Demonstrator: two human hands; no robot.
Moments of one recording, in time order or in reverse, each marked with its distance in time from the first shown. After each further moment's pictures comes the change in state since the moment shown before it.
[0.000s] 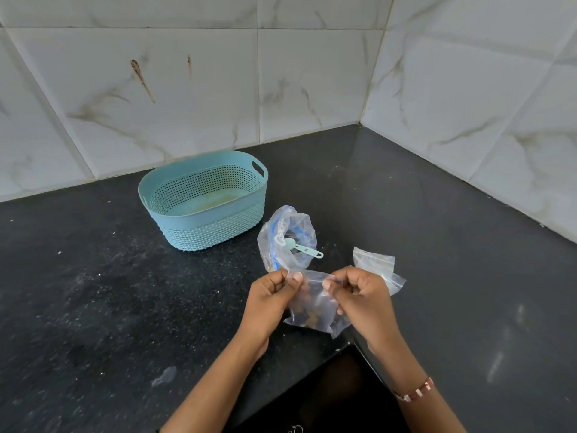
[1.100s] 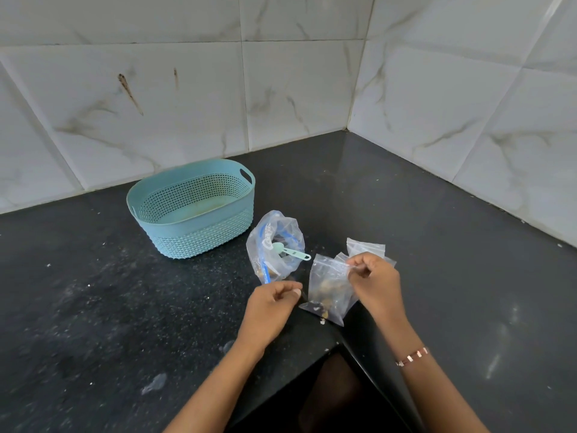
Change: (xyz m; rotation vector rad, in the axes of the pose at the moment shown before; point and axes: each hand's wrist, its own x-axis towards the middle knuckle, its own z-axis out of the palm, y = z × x) left_hand 0.002 -0.004 0.014 0.390 0.052 -0.077; right_hand 0.034 0.030 -0.030 -0.244 0.247 0.012
